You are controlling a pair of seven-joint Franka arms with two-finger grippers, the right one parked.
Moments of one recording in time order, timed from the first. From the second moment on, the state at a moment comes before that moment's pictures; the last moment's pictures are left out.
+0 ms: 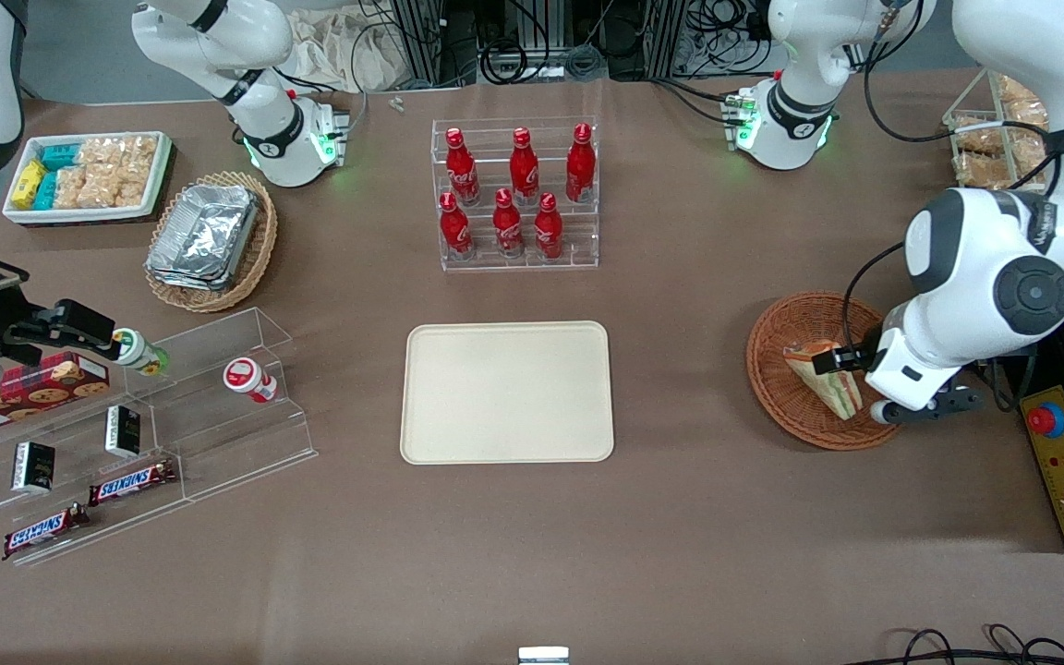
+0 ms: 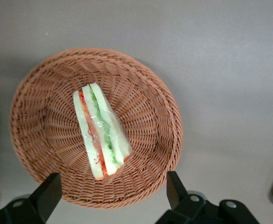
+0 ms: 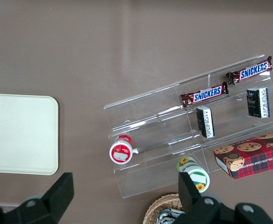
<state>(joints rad) 0.03 0.24 -0.15 -1.92 0.02 2.02 -0.32</state>
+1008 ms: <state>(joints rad) 0.03 0.28 -0.13 -2.14 0.02 2.32 -0.40</state>
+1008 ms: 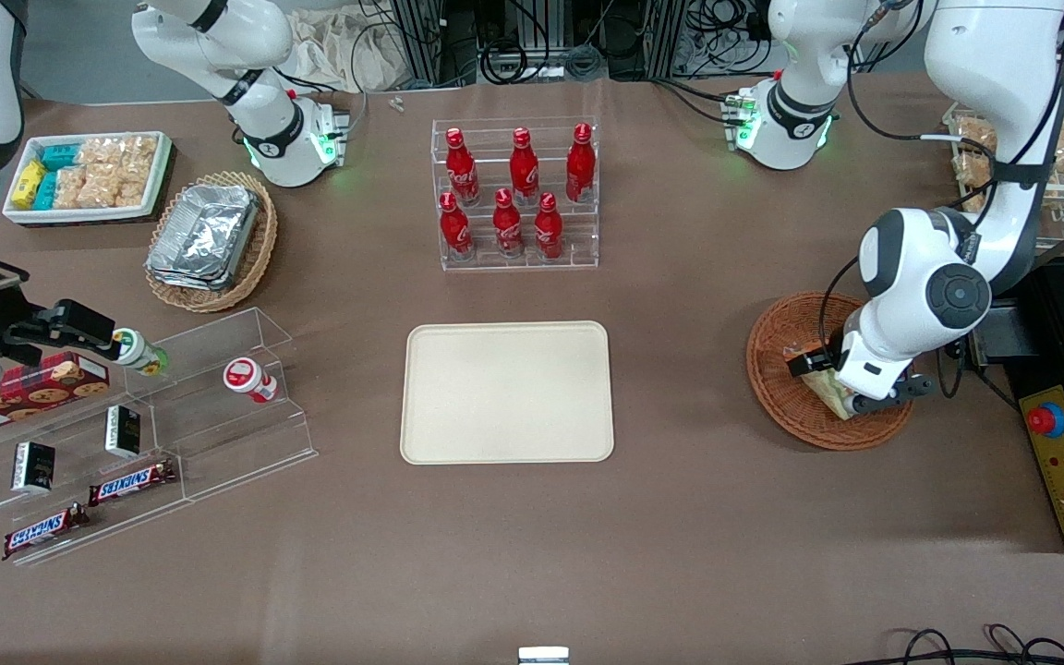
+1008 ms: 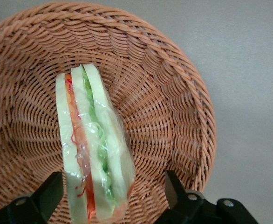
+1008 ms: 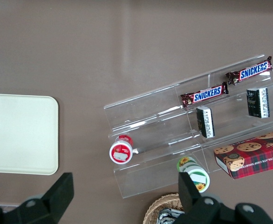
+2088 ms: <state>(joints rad) 0.03 0.21 -0.18 -1.91 -0.02 1.94 -0.44</state>
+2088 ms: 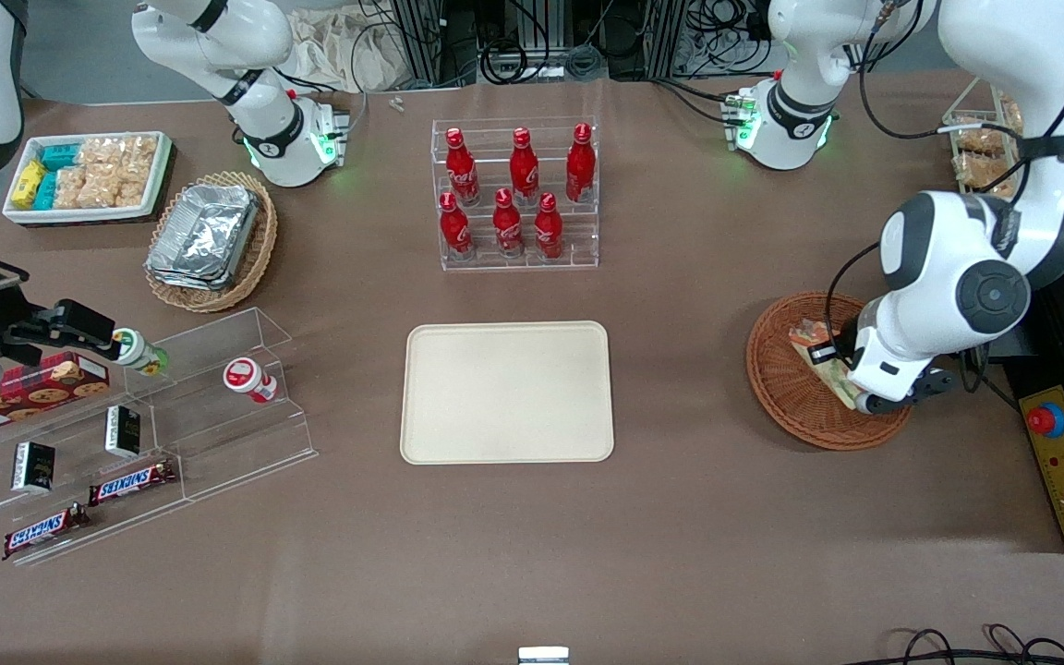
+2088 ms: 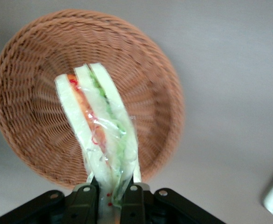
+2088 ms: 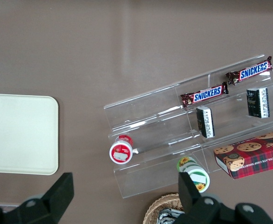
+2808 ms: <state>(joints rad) -0.01 0.25 -0.47 -1.68 -0.04 1.74 -0.42</state>
